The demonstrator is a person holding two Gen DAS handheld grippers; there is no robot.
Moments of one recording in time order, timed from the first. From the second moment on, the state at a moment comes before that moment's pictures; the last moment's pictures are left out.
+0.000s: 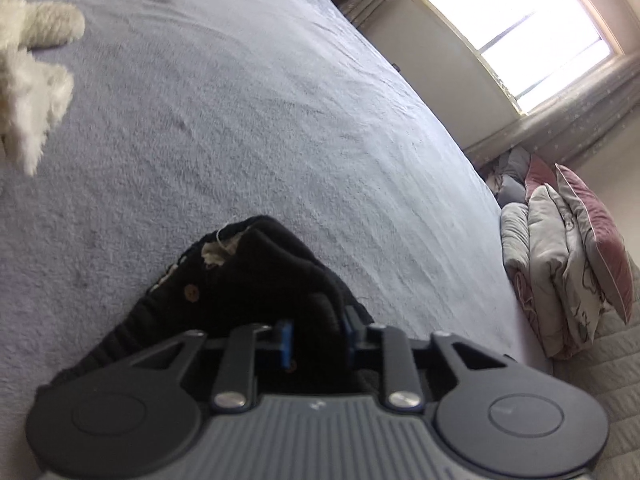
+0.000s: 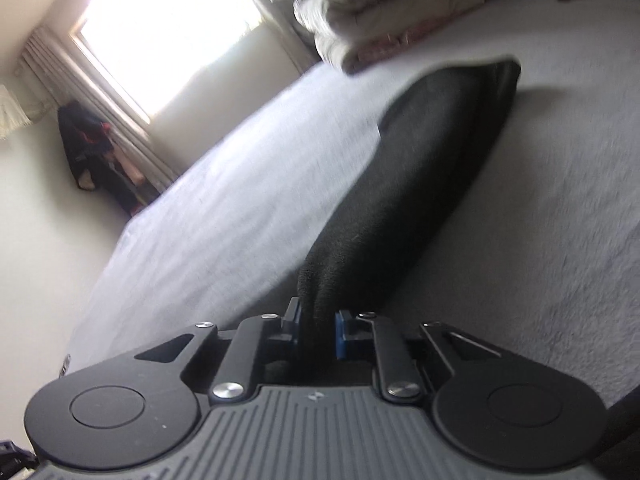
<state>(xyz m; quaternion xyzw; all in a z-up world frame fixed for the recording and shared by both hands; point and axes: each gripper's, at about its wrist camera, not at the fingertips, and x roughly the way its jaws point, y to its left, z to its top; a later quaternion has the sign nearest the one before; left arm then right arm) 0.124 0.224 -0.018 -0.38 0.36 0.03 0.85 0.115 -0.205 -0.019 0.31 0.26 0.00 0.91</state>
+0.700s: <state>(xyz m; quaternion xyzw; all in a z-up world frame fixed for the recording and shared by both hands) 0.069 0.266 -0.005 -0.34 0.38 -0.06 0.86 -0.015 -0.166 0.064 0.10 0.24 0.02 0.96</state>
